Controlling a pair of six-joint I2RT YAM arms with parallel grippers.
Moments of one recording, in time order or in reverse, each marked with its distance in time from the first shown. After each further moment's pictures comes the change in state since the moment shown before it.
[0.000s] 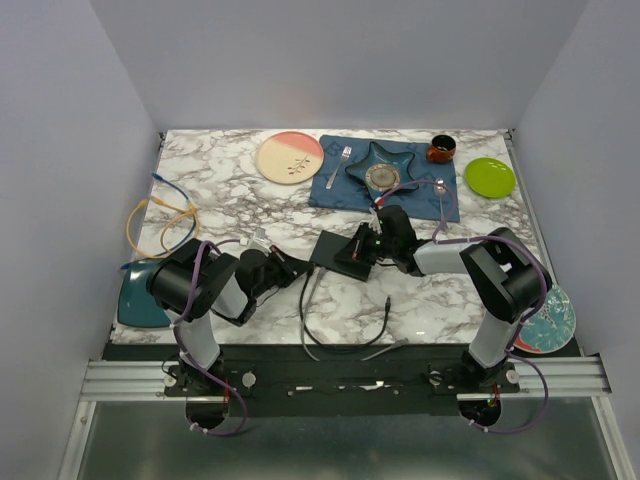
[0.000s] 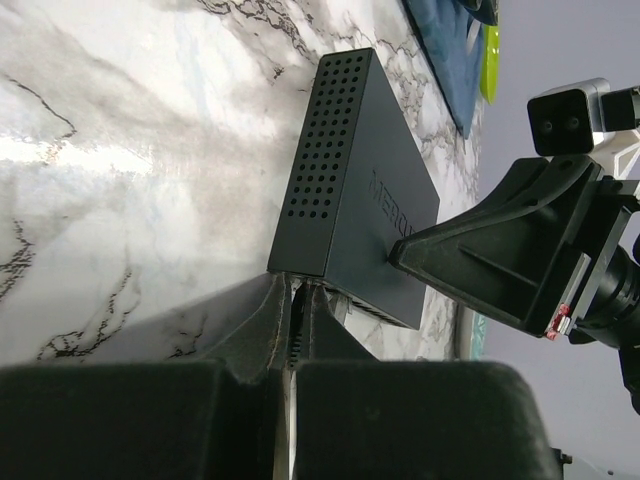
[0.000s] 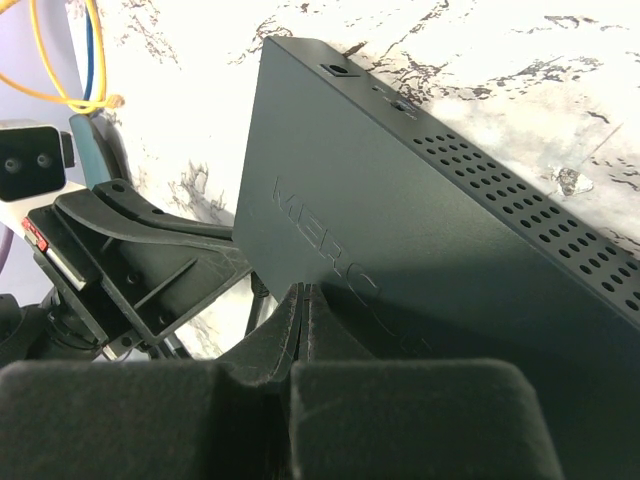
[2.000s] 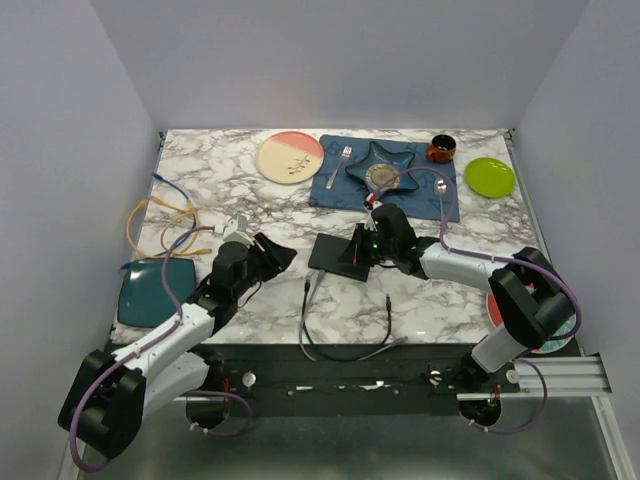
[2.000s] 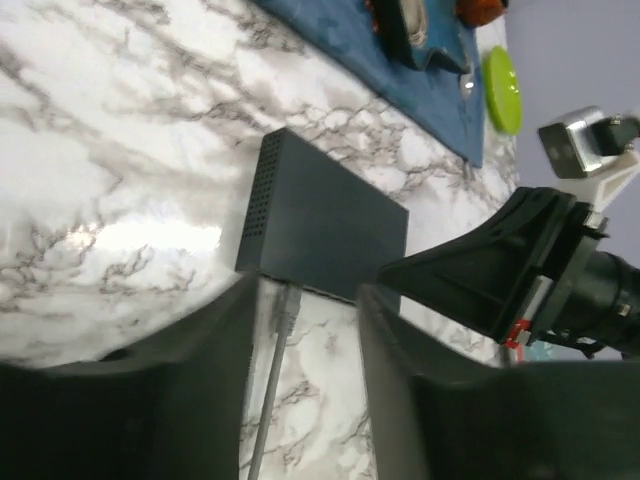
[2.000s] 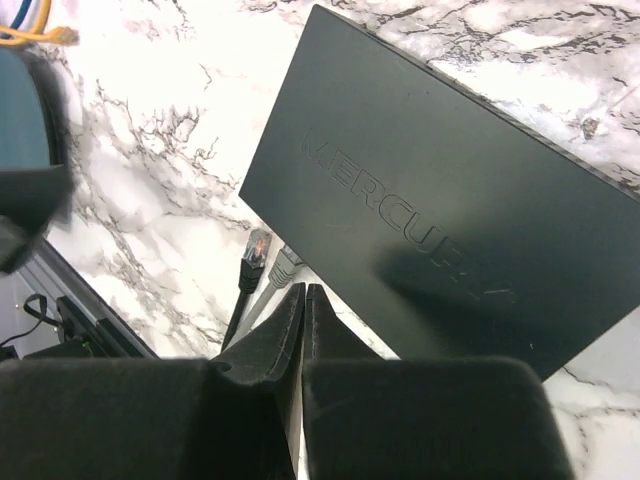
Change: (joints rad) left arm -0.007 -0.857 0.066 -0.911 -0.186 0.246; right arm 0.092 -0.191 0.044 -0.278 0.138 -0.205
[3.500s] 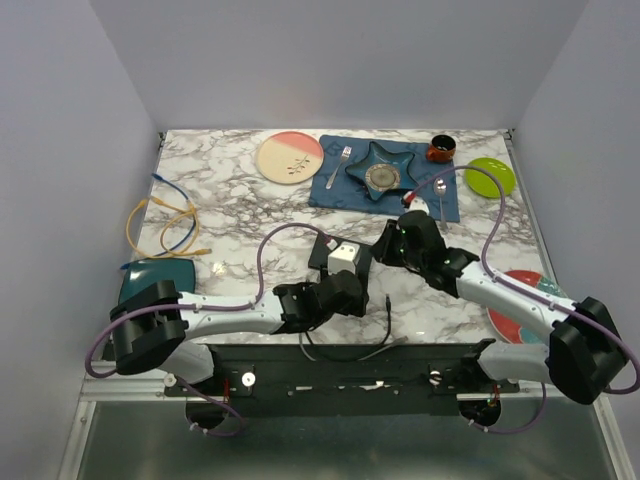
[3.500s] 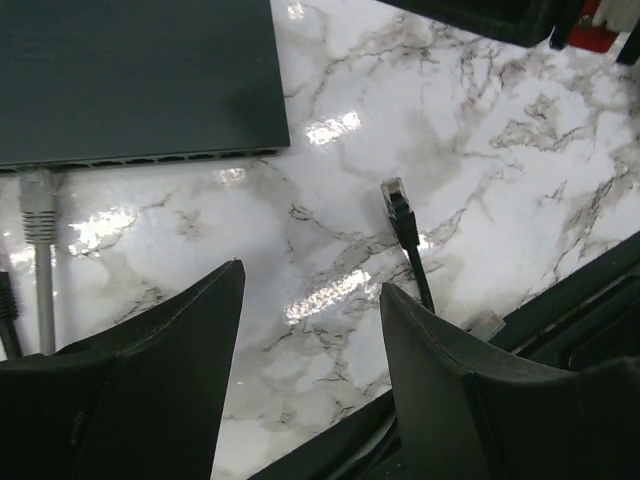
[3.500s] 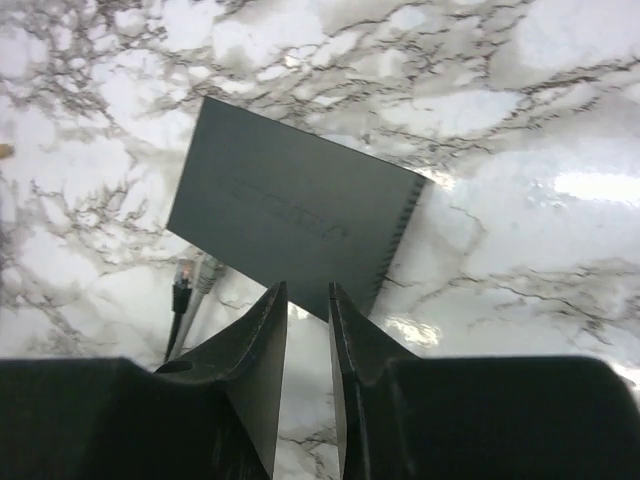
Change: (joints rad) left arm -0.724 0.461 0.441 -0.313 -0.452 0.158; right arm -0.006 -0.356 -0.094 -0.206 0.365 -0.029
